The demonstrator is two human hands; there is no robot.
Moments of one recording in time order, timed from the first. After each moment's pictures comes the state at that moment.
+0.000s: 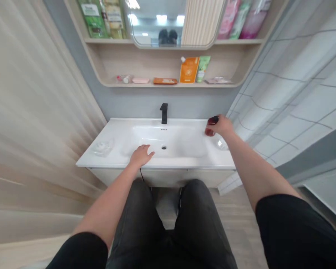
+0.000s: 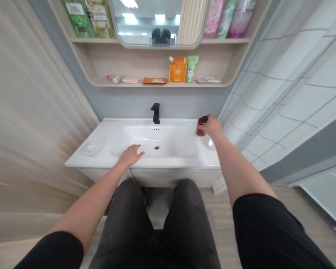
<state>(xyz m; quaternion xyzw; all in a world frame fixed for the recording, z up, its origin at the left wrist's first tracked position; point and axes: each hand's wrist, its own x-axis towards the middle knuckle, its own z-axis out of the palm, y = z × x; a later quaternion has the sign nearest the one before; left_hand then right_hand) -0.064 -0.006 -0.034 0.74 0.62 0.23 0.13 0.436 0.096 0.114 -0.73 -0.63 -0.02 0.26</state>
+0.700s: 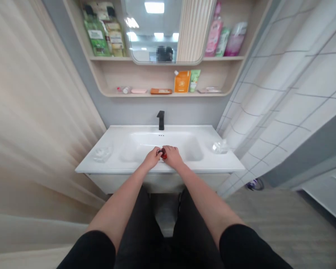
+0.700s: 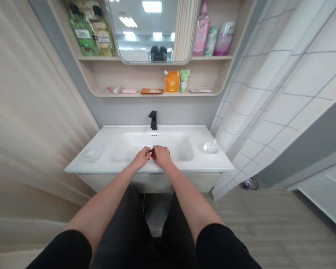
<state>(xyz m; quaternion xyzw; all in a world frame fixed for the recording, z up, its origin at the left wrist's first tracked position) 0.010 0.002 -0.022 0.70 0.51 0.38 0.31 0.203 -0.002 -0.009 -0.50 -0.84 0.02 0.23</state>
